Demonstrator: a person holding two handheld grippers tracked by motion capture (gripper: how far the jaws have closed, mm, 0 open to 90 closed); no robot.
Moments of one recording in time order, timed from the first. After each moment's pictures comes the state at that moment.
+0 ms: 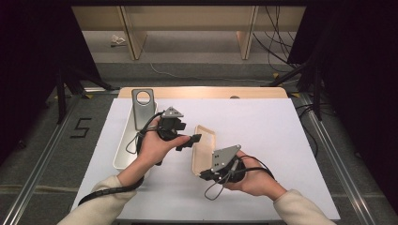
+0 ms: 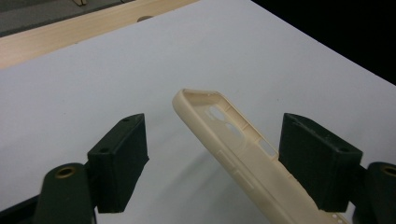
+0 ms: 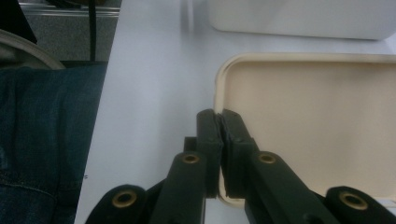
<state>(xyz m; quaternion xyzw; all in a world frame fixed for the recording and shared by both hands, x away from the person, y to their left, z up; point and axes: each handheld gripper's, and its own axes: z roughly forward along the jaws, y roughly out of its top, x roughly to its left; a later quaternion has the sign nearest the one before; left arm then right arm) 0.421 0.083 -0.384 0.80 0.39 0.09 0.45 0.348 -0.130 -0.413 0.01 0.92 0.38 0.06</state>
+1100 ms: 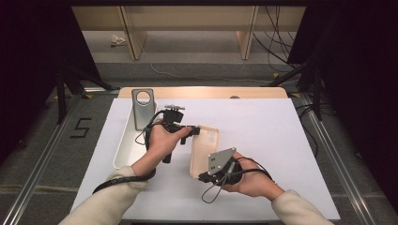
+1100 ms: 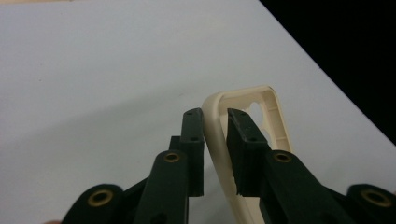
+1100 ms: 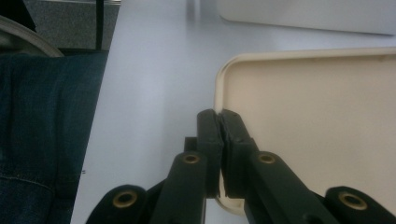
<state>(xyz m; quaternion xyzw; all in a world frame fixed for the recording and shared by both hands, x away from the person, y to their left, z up) 0.439 0.075 -0.388 0.75 0.48 0.02 0.46 0.347 -0.123 -0.420 0.00 0.93 0.36 0.06</state>
